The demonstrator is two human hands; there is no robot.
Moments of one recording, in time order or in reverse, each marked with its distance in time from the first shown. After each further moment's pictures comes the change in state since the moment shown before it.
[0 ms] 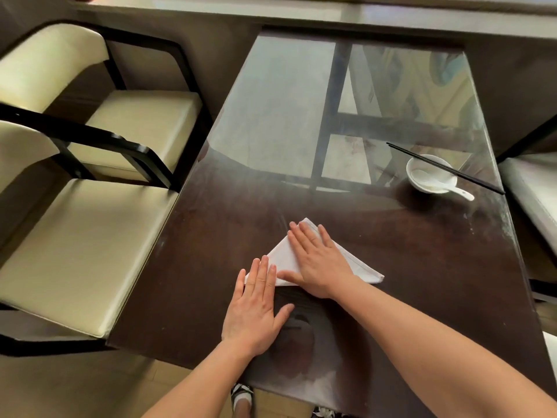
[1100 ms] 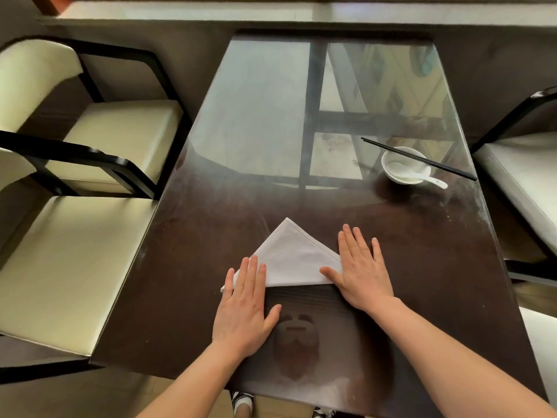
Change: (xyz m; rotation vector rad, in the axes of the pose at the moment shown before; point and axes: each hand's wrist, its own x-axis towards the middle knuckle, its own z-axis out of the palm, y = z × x) left_hand 0.008 0.009 -0.013 0.006 0.000 0.052; right_hand -0.079 0.069 0.021 0.036 0.051 0.451
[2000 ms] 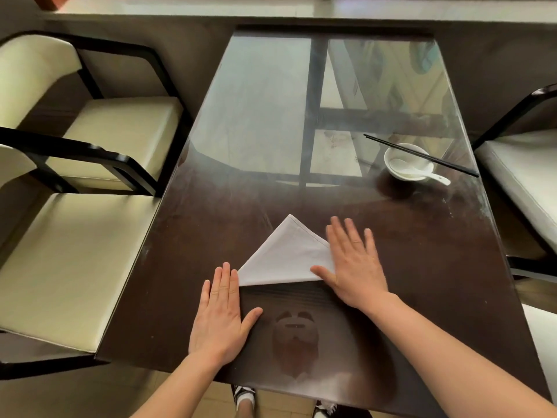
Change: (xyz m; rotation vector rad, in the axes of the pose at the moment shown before) left_hand -0.031 -0.041 0.011 -0.010 -0.058 -0.158; right_hand -0.006 -0.027 -0.025 0.014 0.049 -0.097
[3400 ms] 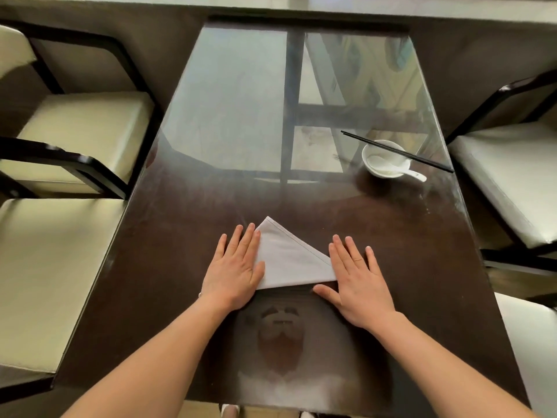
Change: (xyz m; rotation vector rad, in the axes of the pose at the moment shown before) left_hand 0.107 0.047 -0.023 -0.033 0.056 0.250; right_hand -0.035 0.042 0.024 -0.036 -0.080 0.055
